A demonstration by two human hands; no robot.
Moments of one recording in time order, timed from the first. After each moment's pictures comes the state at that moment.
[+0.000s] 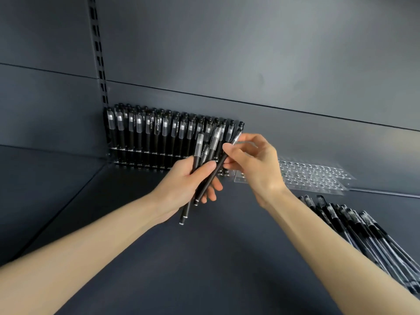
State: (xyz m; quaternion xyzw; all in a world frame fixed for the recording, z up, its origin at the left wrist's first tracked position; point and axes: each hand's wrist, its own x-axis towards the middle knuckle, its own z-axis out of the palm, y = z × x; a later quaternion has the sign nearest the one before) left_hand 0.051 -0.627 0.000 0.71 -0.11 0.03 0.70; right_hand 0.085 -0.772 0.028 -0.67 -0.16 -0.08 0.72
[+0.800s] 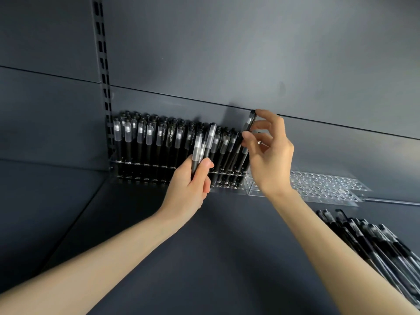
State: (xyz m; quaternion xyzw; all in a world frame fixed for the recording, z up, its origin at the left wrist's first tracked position) left_hand 0.087 -0.599 -0.009 0.71 -0.08 0.13 0.69; right_hand 0.138 -0.743 0.033 -0.75 -0.23 -0.40 0.47
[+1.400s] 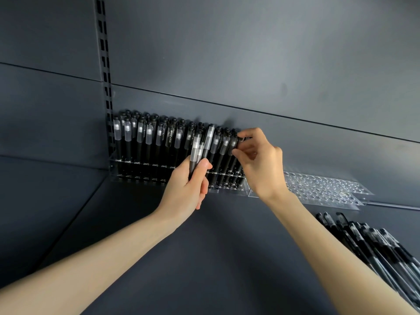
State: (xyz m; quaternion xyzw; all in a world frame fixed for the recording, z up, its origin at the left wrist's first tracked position) left_hand 0.089 -0.598 -0.011 0.71 -0.07 0.13 0.69; right_hand 0.145 -0.747 0.025 -0.84 -0.21 -0.30 0.39
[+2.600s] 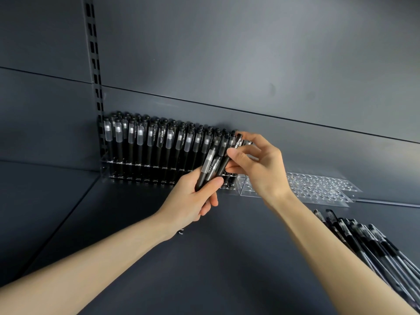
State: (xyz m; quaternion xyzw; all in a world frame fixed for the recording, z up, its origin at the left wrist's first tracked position) left_hand 0.078 -0.610 -0.012 0.73 -0.11 0.02 0.68; right_hand 0.116 -0.754 0.035 -0.71 -0.21 -0.12 0.66
